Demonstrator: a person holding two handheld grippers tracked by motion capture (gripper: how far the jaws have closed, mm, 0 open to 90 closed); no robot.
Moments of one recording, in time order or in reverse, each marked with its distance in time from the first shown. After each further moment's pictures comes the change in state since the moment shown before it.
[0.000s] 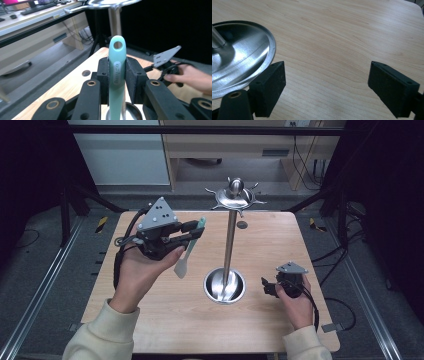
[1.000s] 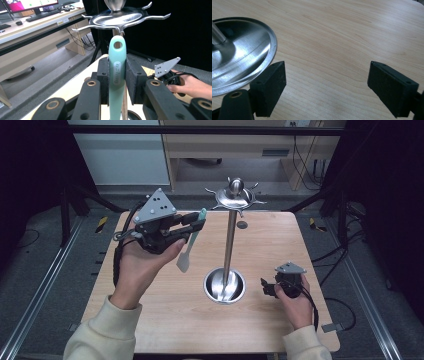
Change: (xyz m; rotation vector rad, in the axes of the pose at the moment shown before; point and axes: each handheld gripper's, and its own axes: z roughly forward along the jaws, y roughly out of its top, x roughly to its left) left arm 0.002 0.015 -0.003 -0.044 0.019 -0.003; right arm 0.003 0.000 0.002 0.015 0.006 0.000
